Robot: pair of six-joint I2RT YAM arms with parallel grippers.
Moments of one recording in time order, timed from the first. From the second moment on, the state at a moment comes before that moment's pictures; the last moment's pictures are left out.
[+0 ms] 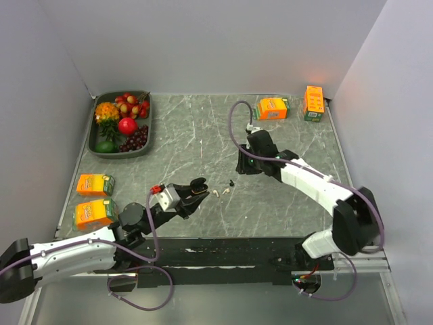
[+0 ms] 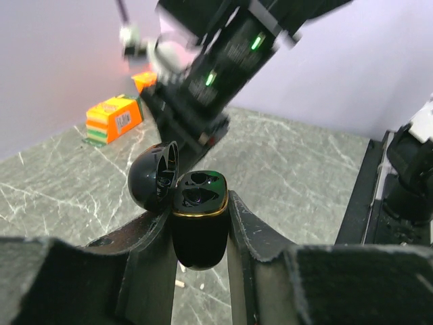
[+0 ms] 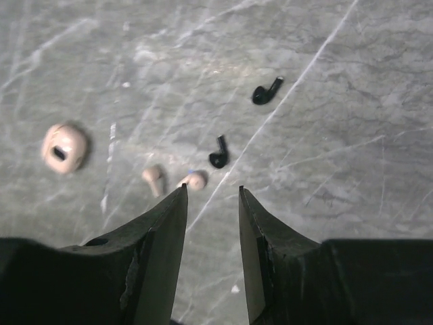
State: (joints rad) left arm -1.09 0.71 0.24 0.74 -0.08 0.04; right arm 0.55 1.38 0.99 -0.42 0.01 0.44
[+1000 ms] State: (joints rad) left arm -1.13 0.55 0.23 0.67 -0.13 0.01; right arm 0.56 1.77 1.03 -0.23 0.23 0.60
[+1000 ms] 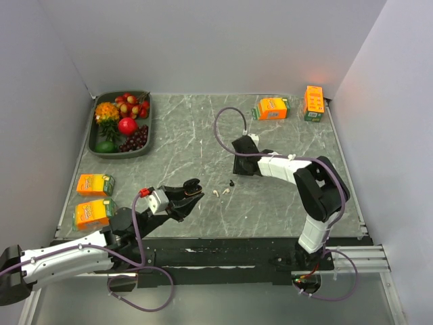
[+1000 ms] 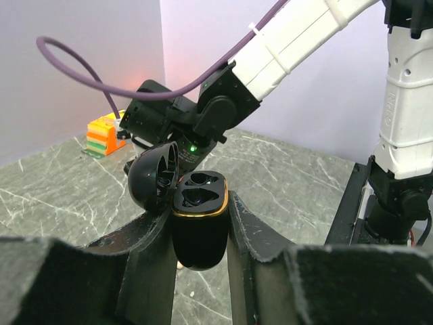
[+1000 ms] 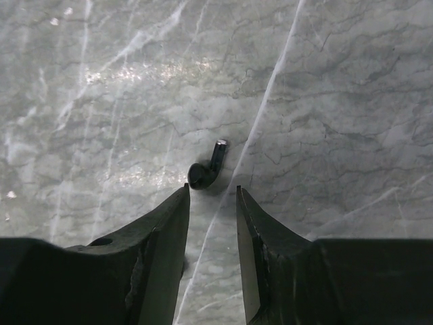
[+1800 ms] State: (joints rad) left arm -1.14 0.55 0.22 0.66 -0.15 0.01; right arm 0.57 1.82 1.07 -0.22 0.27 0.57
